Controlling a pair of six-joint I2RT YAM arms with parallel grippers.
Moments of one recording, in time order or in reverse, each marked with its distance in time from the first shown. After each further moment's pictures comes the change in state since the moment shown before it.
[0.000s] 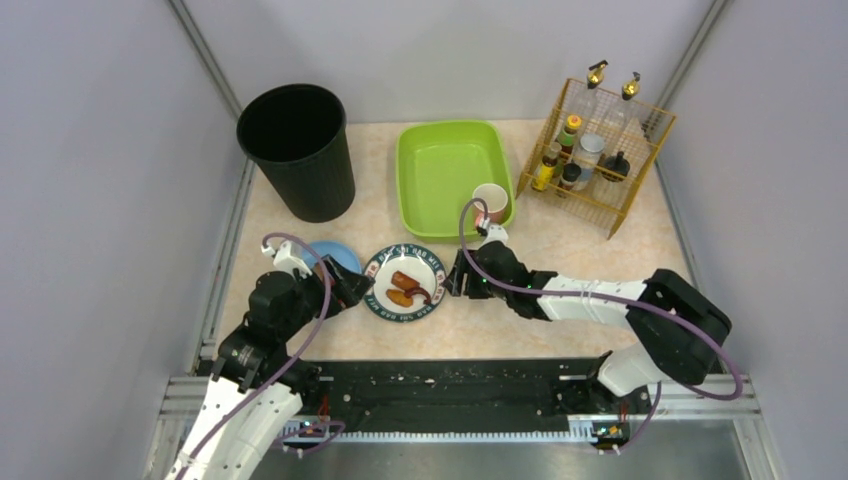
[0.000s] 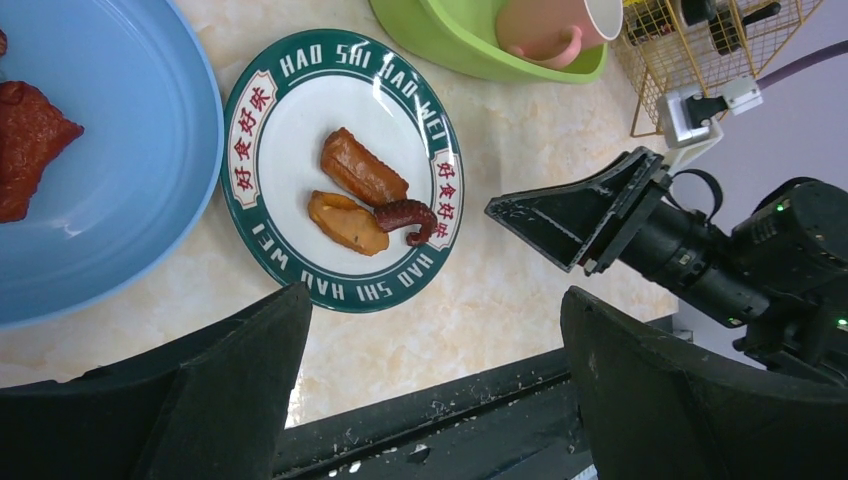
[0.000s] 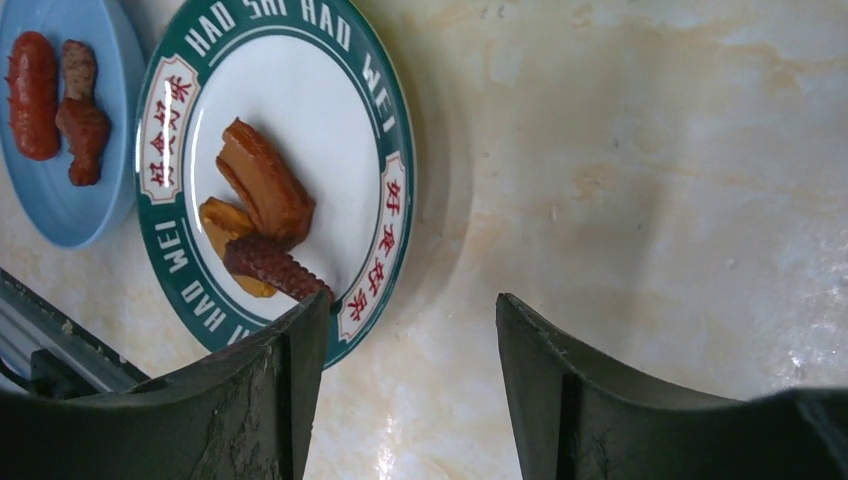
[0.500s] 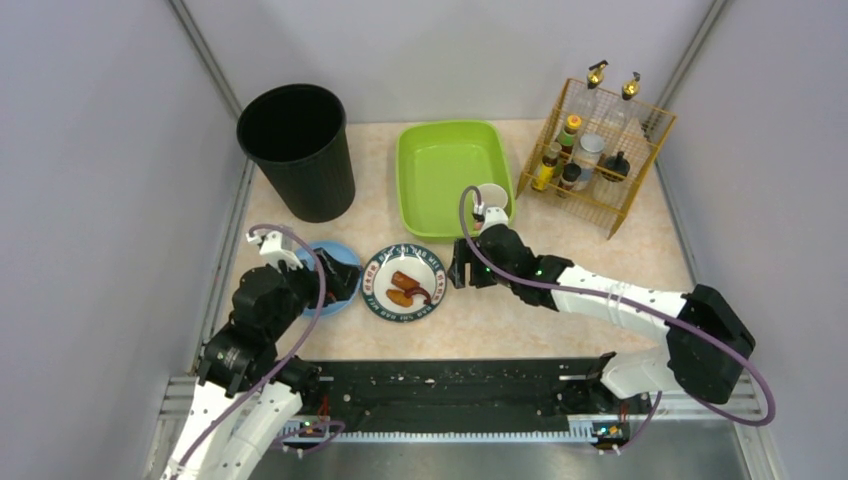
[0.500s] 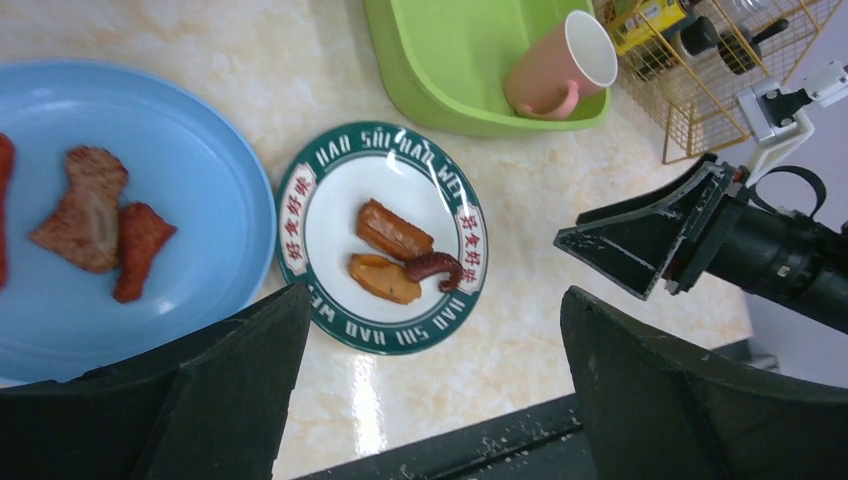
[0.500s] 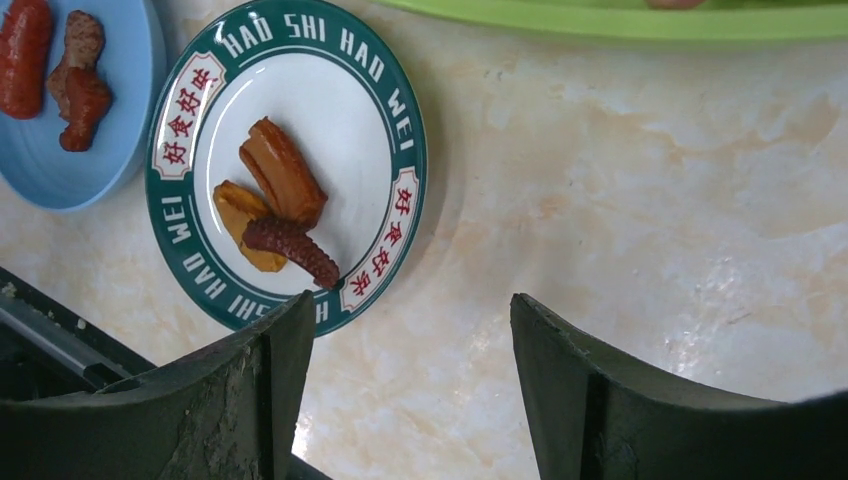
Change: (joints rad) left arm 0.000 0.029 0.145 -0.026 -0.107 0.218; right arm 0.000 -0.115 0.162 -0.299 0.039 -0.205
